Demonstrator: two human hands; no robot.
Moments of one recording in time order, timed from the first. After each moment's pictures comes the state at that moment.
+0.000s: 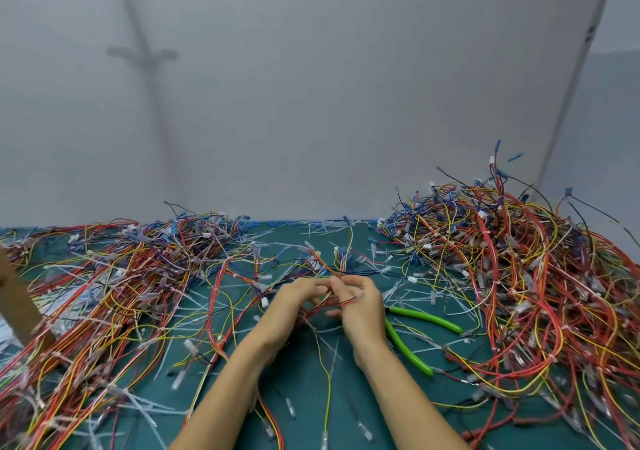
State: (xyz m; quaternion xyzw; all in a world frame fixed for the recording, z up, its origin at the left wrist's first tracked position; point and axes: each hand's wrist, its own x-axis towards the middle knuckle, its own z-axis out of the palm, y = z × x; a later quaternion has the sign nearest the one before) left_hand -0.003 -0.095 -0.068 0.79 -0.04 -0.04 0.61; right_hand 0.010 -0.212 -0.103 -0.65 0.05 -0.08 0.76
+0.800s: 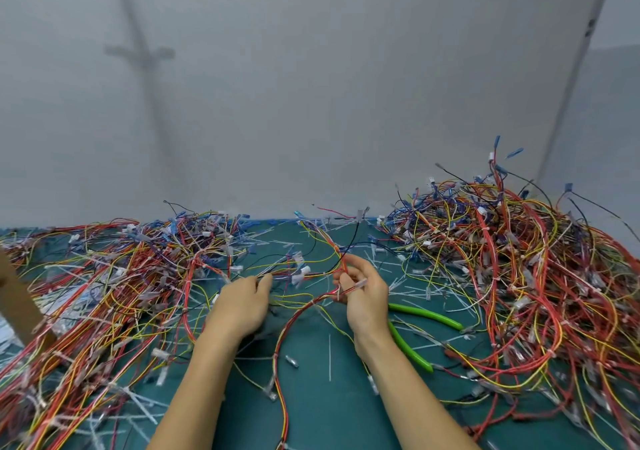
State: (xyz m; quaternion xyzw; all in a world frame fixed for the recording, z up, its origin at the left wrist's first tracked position) left_hand 0.002 -0.036 -0.075 0.97 0.11 0.09 0.21; right_hand 0.014 -0.215 -0.094 -0.59 0.00 -0.12 0.80
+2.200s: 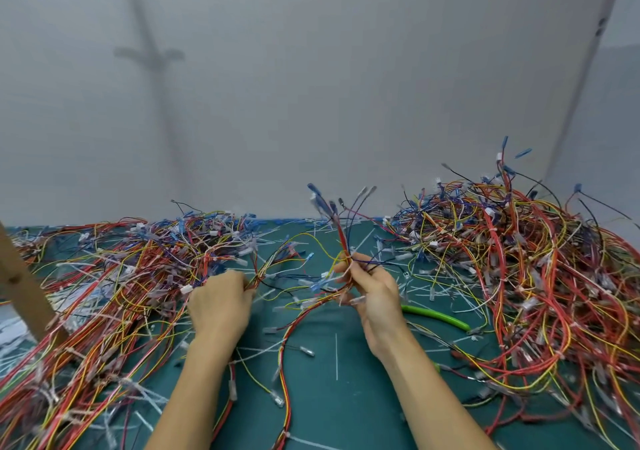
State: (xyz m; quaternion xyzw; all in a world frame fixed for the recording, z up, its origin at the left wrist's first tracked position) left_hand -0.012 -0.016 -0.065 0.97 0.17 0.16 0.07; right_hand -0.006 -0.225 -0.068 -0.52 -0.03 -0.02 0.86
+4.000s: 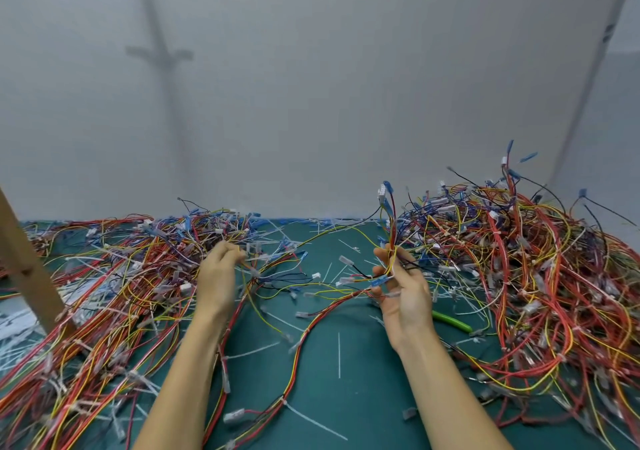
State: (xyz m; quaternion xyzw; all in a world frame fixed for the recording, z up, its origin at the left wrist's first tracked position) left_hand -0.012 -0.013 -0.046 0.75 0.10 0.27 0.59; right_hand 0.002 -0.253 -0.068 -0.41 0.02 -0.06 0.91
